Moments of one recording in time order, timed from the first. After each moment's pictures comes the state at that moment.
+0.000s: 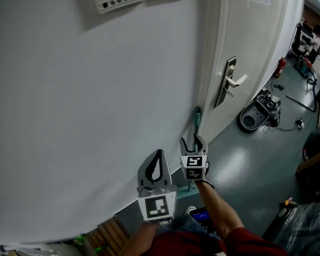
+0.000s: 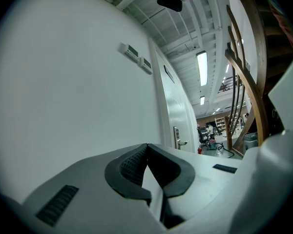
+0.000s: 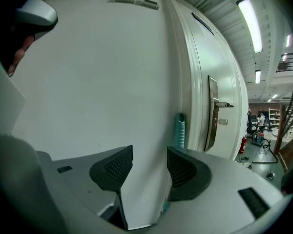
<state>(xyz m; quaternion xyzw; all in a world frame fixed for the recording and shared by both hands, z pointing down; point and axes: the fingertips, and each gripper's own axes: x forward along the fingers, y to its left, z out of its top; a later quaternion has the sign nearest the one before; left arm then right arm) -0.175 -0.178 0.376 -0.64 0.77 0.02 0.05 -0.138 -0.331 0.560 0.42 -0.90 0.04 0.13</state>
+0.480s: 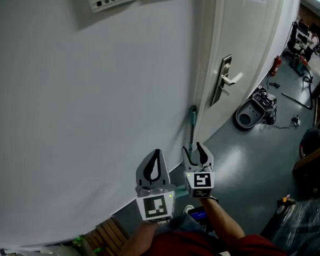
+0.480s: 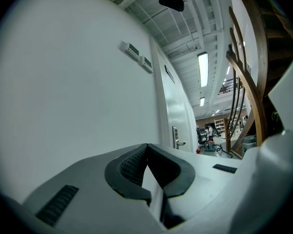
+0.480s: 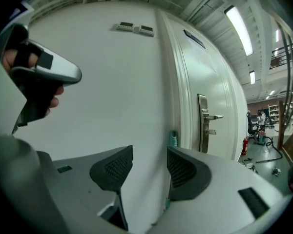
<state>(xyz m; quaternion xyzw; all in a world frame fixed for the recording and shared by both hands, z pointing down) -0.171 -0.181 0.379 -0.64 0.77 0.03 0.04 -0.096 -0.278 0.505 0.42 -0.90 0.03 0.06</state>
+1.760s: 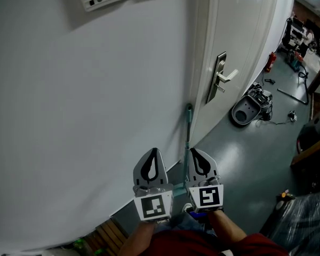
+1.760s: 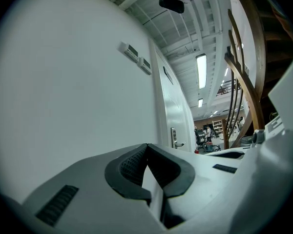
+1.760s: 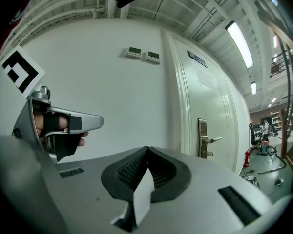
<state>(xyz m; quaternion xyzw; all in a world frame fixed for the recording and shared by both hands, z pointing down) -0.169 -0.182 0.377 -0.65 0.76 0.03 0.04 -0.076 -0.230 0.427 0.41 -0.91 -0.02 -0.01</state>
